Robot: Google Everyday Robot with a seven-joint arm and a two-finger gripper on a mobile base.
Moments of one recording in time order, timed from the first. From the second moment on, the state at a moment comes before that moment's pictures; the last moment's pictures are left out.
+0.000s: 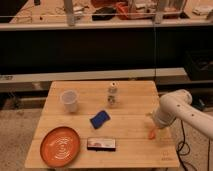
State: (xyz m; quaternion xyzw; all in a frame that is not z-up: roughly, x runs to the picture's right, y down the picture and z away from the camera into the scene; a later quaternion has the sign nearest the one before) arm 0.263 0.223 0.782 -0.32 -0.08 -0.07 0.94
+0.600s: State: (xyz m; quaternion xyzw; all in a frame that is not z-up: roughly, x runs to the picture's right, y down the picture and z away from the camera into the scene) arm 0.265 0.229 0.794 -0.33 -0.09 -0.08 0.94
